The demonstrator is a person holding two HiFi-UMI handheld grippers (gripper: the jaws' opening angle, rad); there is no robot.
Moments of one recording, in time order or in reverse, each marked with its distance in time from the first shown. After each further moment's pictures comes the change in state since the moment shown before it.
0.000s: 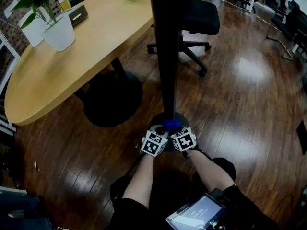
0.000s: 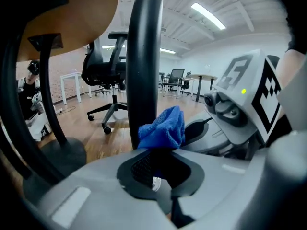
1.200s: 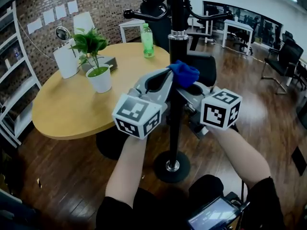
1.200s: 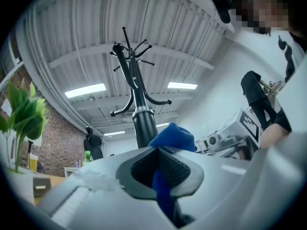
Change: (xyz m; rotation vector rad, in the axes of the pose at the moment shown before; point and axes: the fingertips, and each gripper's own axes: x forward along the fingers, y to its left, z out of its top) left arm -0.369 -0.030 0.507 0.354 -0.909 0.122; right arm -0.401 0.102 0.443 -0.201 -0.861 0.356
